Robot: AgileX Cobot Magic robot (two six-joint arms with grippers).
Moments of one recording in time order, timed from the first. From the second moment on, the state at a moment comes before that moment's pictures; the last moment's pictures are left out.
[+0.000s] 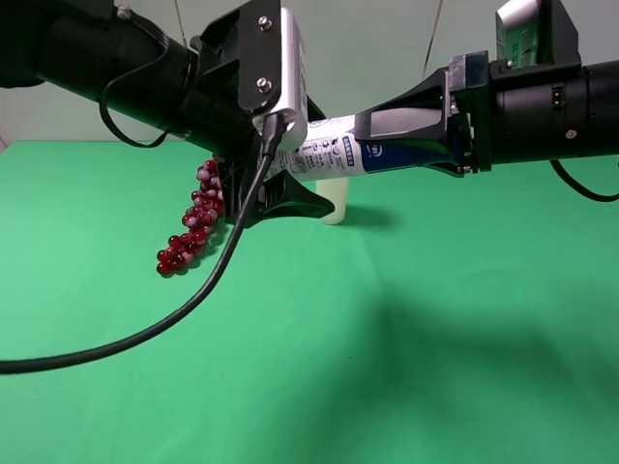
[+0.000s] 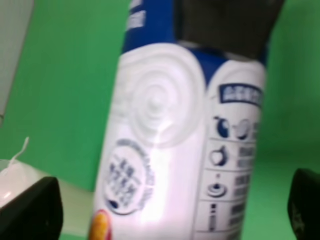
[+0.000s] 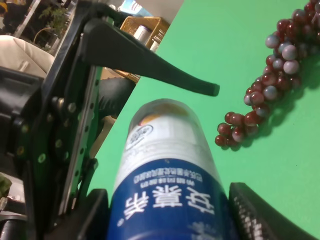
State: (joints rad) left arm -0.63 1.54 -1.02 -0.98 0.42 1.76; right arm 0.24 1.29 -0.73 1.51 0.86 -1.13
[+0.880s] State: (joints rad) left arm -0.63 1.54 -1.02 -0.97 0.43 1.78; right arm 0.24 1.29 -0.73 1.50 0.87 -1.13
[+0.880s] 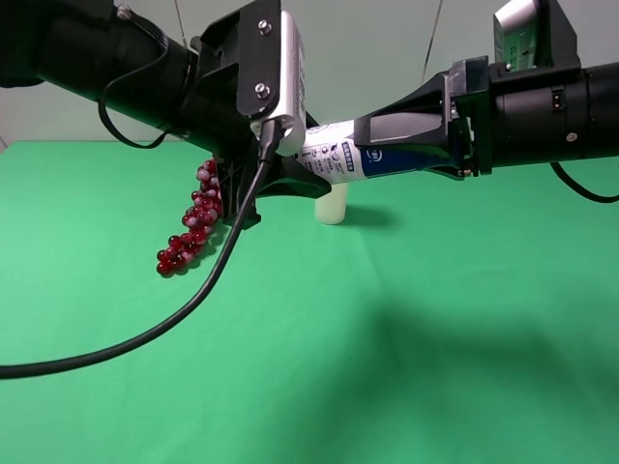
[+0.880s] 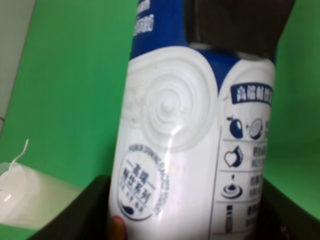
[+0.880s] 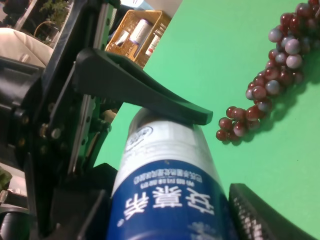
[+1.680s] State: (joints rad) left arm -0.63 1.55 -1.02 -0.97 0.44 1.77; right arm 0.24 1.29 -0.73 1.53 0.87 -1.13
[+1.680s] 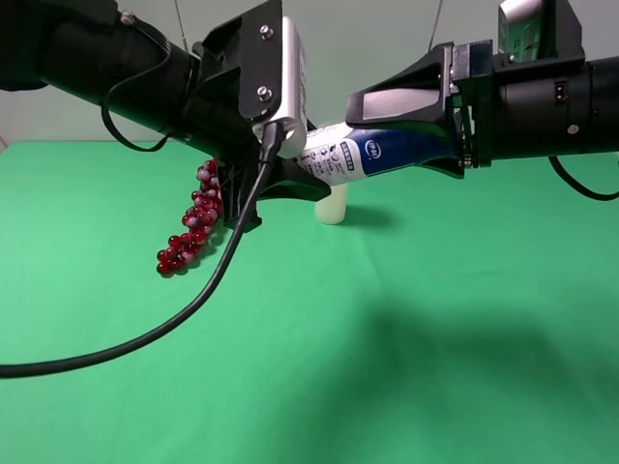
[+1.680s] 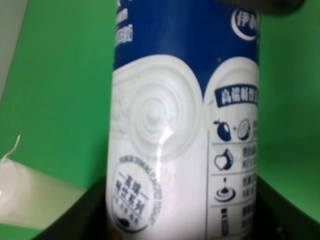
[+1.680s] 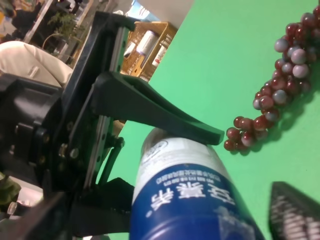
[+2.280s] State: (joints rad) left arm -0.63 1.55 -1.02 -0.97 0.46 1.77; right arm 0.24 1.11 -0.73 1.50 0.61 -1.16
